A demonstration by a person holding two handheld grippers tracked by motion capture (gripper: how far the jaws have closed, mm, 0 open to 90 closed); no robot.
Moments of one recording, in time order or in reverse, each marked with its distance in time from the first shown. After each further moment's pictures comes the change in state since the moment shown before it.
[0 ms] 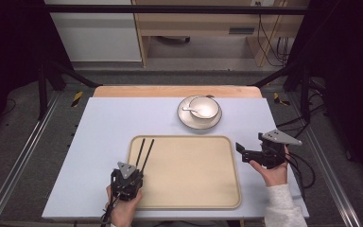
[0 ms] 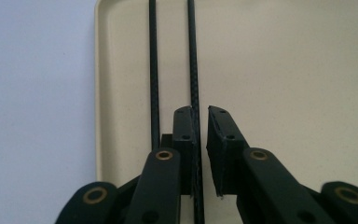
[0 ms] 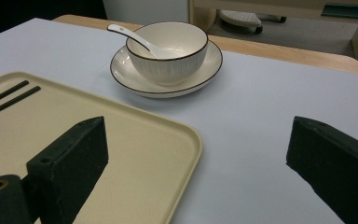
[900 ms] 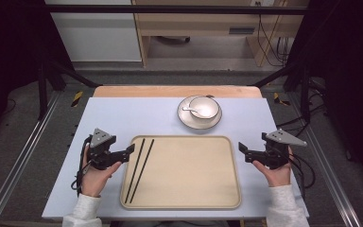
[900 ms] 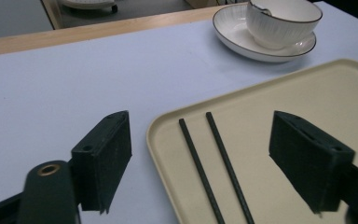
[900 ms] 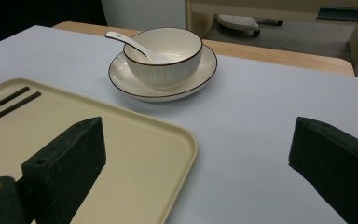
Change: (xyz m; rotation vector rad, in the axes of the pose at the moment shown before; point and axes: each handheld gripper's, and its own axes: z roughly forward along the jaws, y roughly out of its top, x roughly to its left) left arm 0.077 0.077 -0.015 -0.157 -0.171 0.120; right arm -0.005 0.001 -0.007 -0.017 -0.003 0.017
